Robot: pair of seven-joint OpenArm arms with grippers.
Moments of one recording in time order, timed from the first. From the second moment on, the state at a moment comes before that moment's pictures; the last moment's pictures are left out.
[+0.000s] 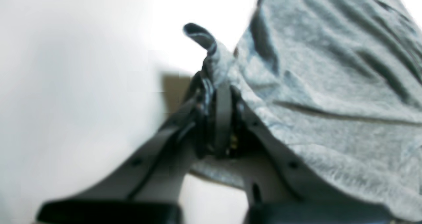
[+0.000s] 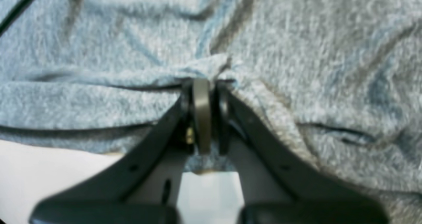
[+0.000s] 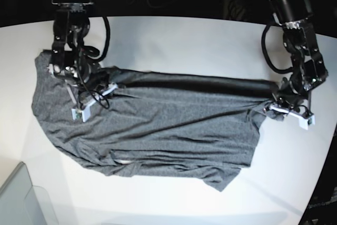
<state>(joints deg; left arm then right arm) -6.1 -12.5 -22.3 81.0 -27.0 -3.7 49.8 -1.5 2.2 8.0 92.6 15.4 2.9 -55.5</state>
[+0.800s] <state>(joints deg) -8.5 -12.5 -22.3 79.0 -26.8 -3.8 49.6 0.5 2.7 8.5 92.6 15.2 3.0 -53.4</state>
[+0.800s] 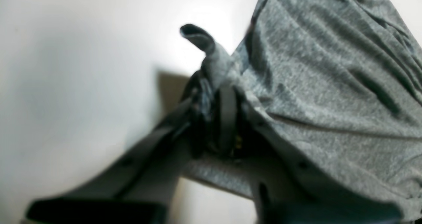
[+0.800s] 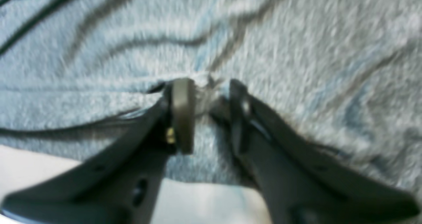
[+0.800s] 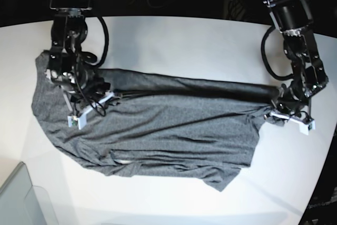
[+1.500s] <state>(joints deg) -8.5 -12.5 -22.5 79.2 -26.9 -3.6 49.4 -24.2 18.3 7.8 105.5 15.4 8.2 -35.0</state>
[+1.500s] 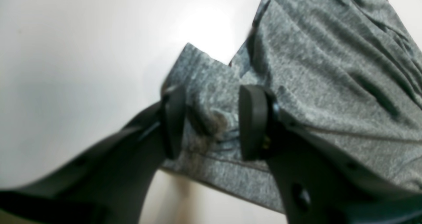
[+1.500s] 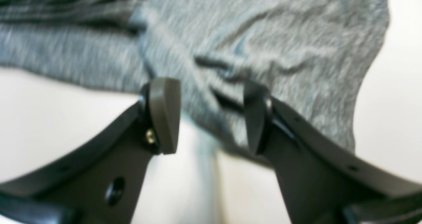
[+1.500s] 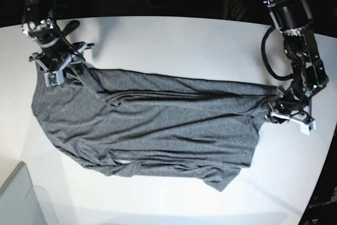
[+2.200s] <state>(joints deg) -7.9 -12.5 -22.7 79.1 -26.9 -3.6 49.4 -23.1 20.4 8.2 94.2 15.2 8.6 -26.2</state>
